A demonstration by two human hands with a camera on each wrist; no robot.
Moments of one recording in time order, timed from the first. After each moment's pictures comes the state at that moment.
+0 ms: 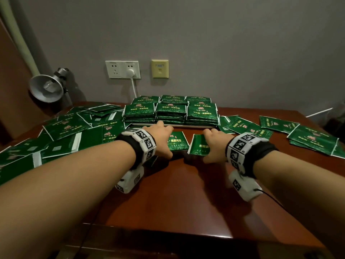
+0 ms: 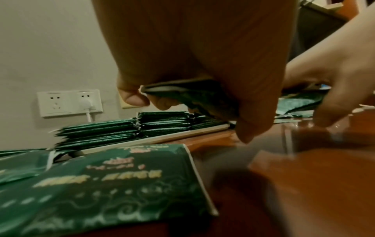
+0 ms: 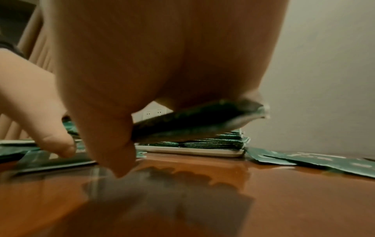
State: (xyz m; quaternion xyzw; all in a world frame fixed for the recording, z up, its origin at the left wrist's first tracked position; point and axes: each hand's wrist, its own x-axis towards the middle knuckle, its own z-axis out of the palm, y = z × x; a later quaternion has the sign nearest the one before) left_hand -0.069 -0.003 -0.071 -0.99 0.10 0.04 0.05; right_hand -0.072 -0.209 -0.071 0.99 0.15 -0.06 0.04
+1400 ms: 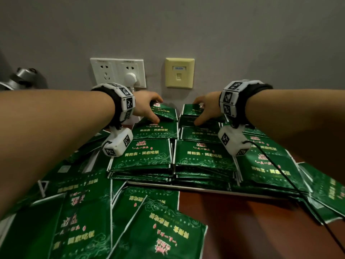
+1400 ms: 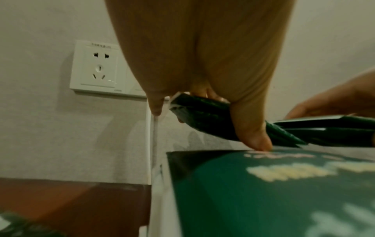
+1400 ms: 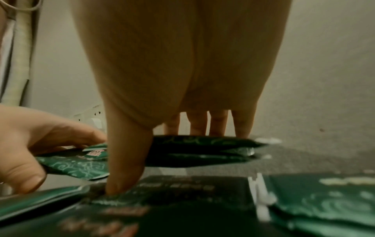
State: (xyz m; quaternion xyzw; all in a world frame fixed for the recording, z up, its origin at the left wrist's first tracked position) left_hand 0.261 0.142 -0.023 -0.99 0.08 0.03 -0.10; right_hand 0.277 -0.081 -0.008 0.98 0.17 -0.10 0.02
